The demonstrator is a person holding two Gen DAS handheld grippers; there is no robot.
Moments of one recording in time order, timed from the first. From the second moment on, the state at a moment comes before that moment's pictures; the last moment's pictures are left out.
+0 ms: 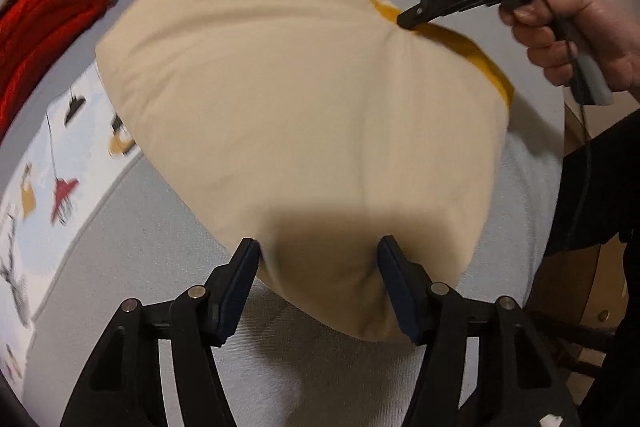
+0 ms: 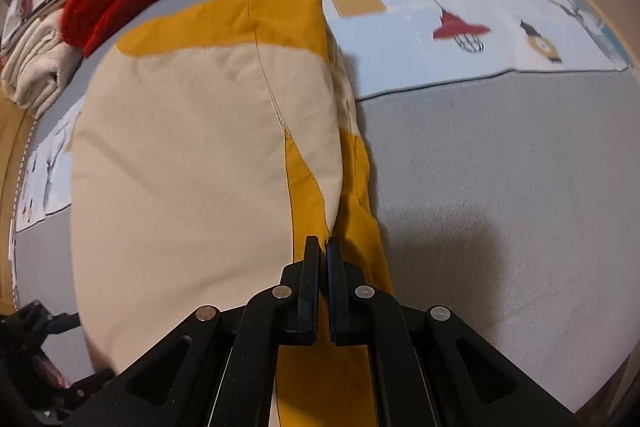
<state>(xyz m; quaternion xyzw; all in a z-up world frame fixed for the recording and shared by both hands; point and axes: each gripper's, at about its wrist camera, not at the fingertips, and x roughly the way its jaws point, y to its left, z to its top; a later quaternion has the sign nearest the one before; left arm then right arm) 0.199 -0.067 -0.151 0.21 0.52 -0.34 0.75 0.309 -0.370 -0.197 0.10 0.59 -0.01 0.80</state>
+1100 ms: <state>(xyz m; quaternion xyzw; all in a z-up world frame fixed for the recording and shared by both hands) 0.317 -0.033 -0.149 0.08 0.51 -0.19 0.84 0.330 -0.352 -0.132 0.03 0.53 0.10 0.84</state>
